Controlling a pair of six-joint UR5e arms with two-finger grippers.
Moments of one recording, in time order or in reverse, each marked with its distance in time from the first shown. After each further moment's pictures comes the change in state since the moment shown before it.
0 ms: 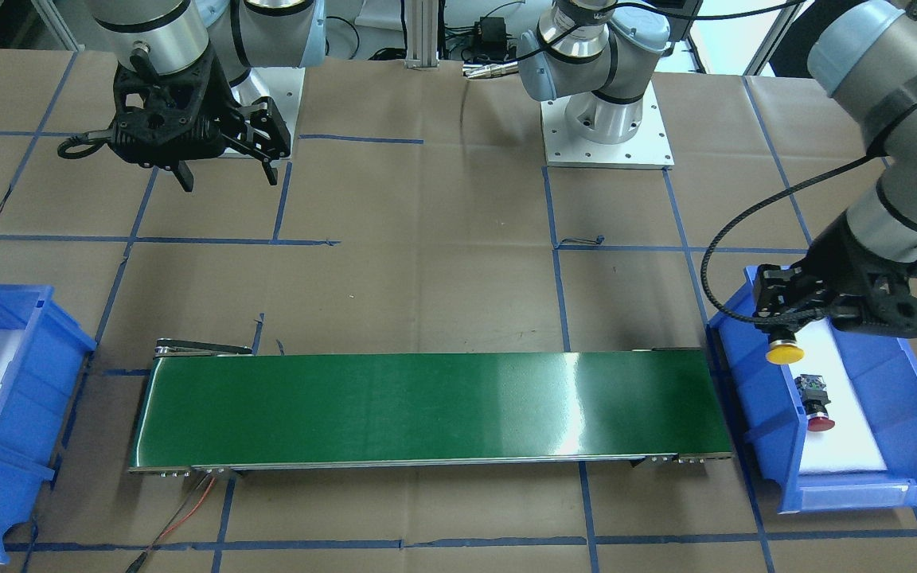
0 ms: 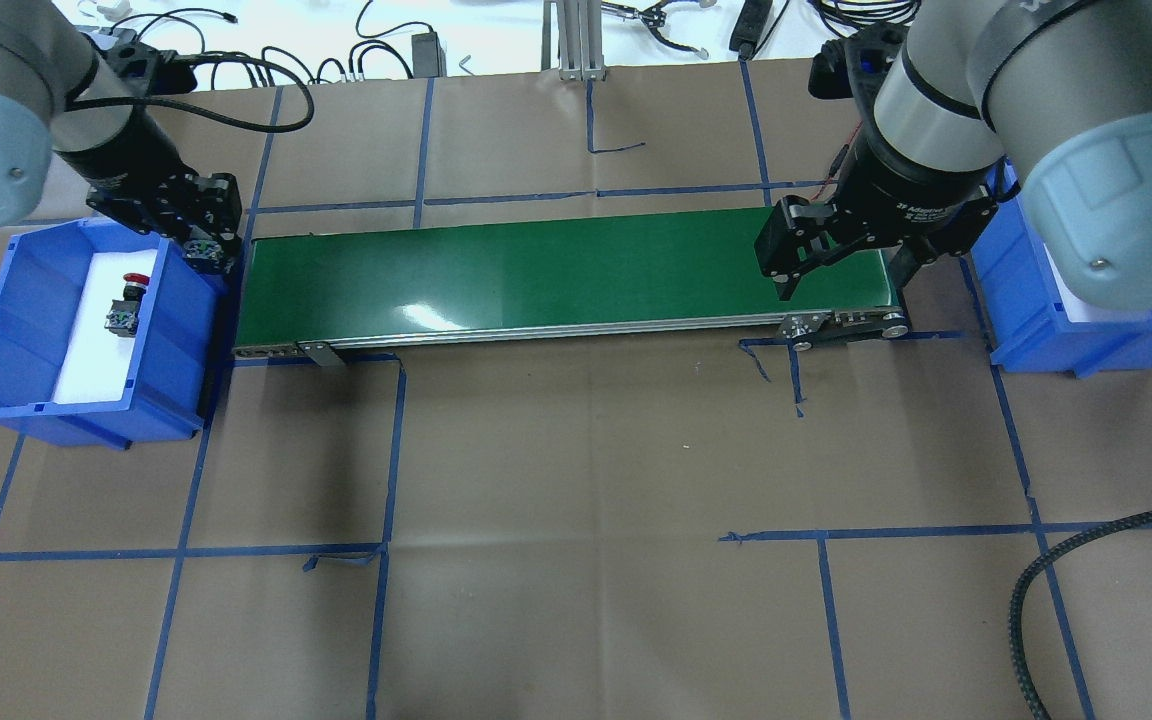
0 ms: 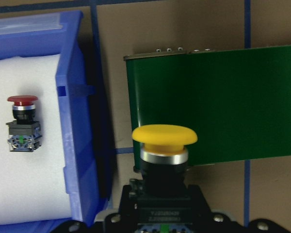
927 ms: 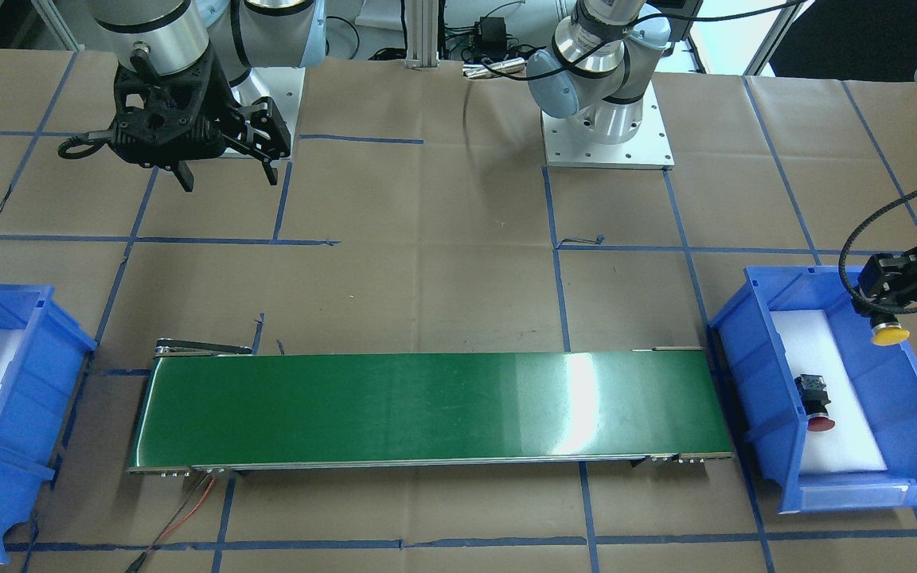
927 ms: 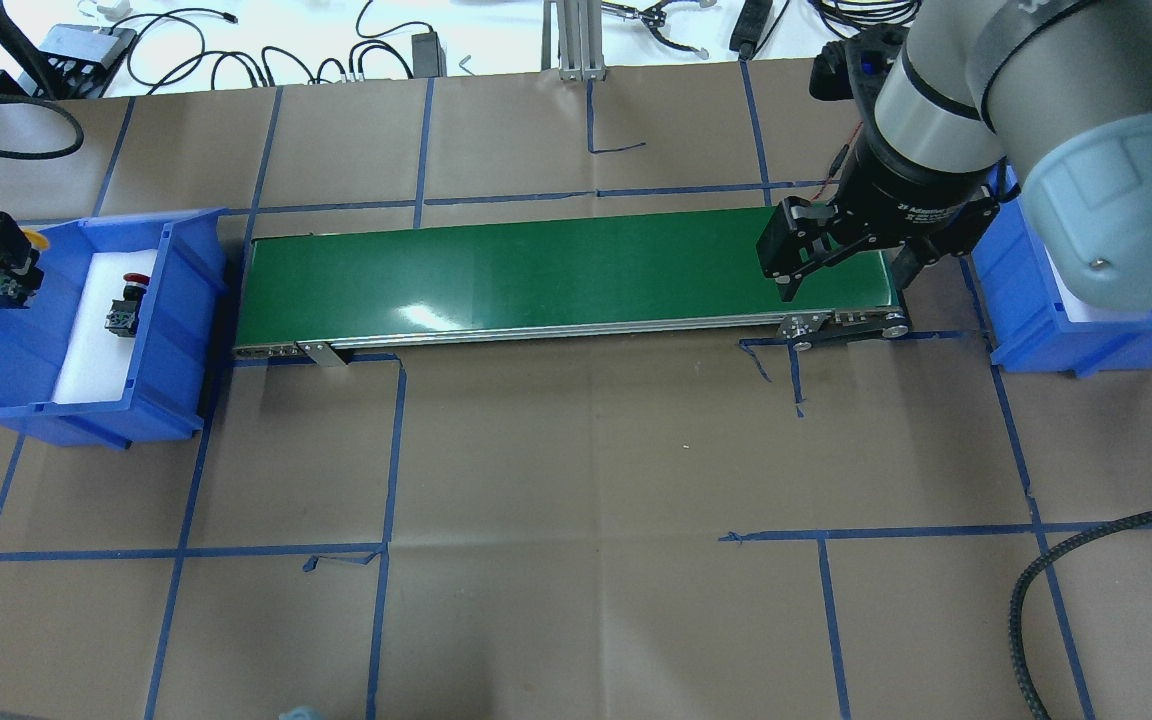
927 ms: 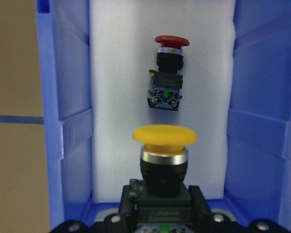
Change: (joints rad) left arm 0.357 0.009 0.024 -0.006 -0.012 0.347; right arm 0.000 0.000 0.001 0.001 -0.011 0.000
